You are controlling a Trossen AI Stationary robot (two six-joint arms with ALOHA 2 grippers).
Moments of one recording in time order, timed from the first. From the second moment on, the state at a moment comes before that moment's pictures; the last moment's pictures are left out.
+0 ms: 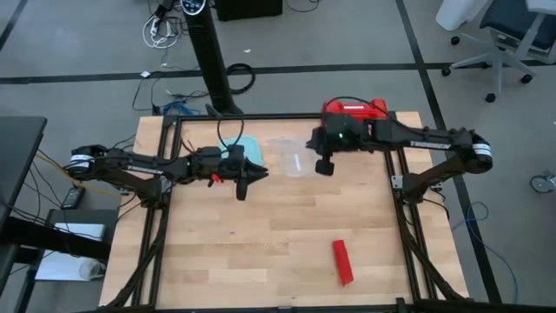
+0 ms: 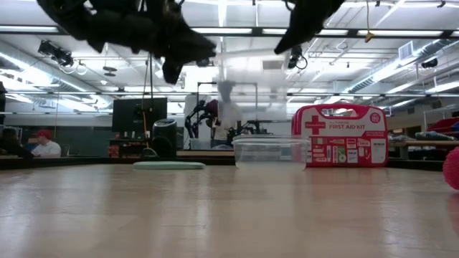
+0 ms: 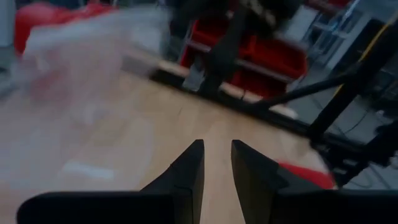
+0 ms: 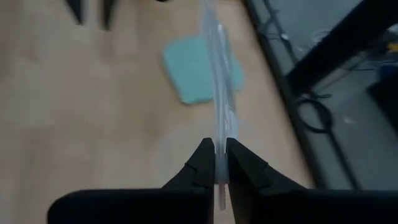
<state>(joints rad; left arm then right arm) 0.11 1.24 0.60 0.50 0.06 -0.35 -0.15 1.31 1.23 -0.61 0.18 -0.14</state>
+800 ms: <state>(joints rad) -0.06 1.29 0.93 -0.13 -0.09 -0.01 0.16 1.53 1.23 -0.60 0.49 0.19</state>
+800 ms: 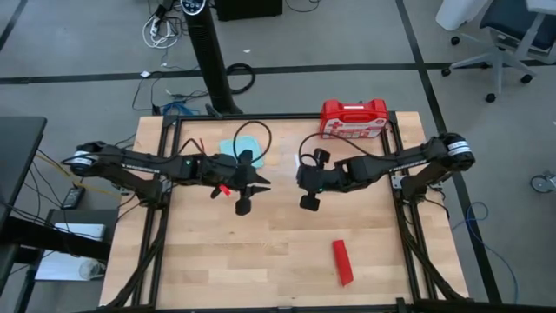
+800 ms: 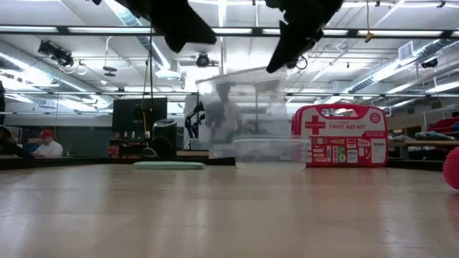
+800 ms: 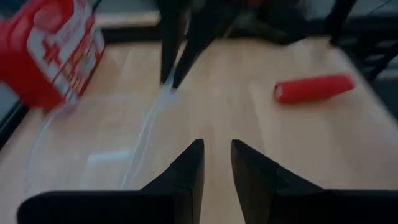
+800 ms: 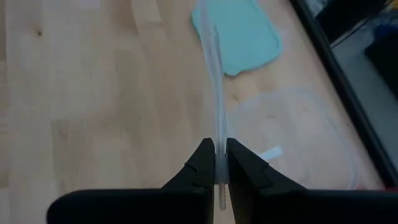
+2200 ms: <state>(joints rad) -0.07 1.47 1.21 -0.53 -0.29 0.02 0.21 1.53 1.23 -0.48 0.50 0.05</state>
